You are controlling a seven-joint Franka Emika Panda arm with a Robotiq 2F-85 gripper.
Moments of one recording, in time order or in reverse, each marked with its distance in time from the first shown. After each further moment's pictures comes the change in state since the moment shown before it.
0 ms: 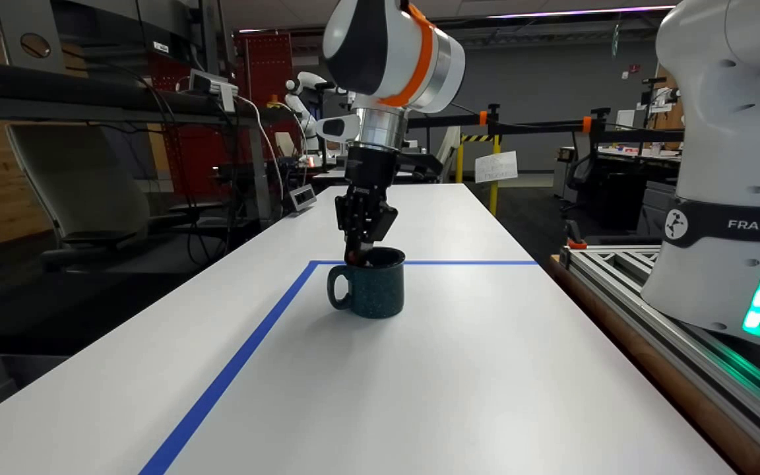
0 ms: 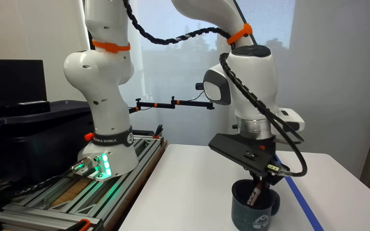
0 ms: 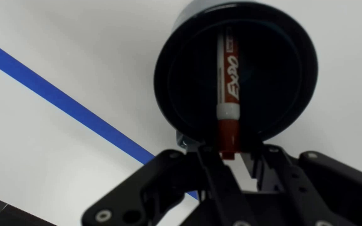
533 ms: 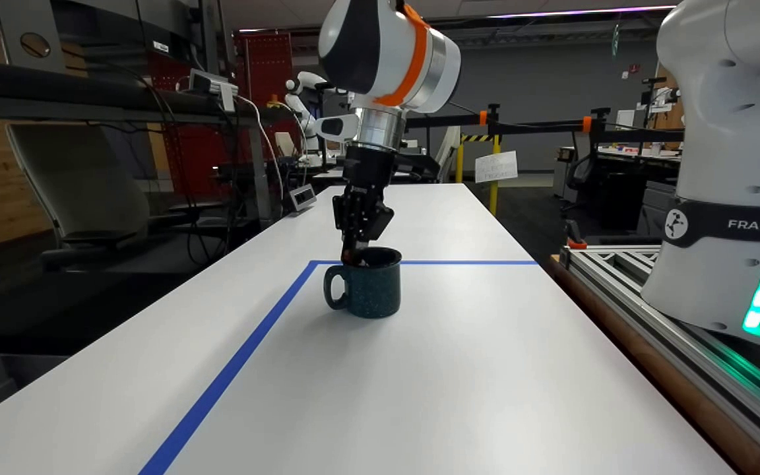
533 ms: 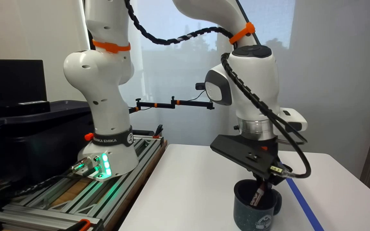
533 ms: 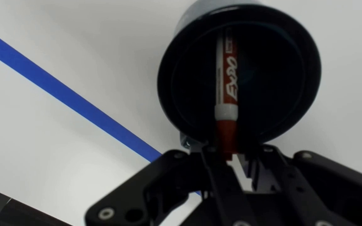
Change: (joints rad) arm -0.010 0.009 0.006 0.015 0.040 -0.001 -0.044
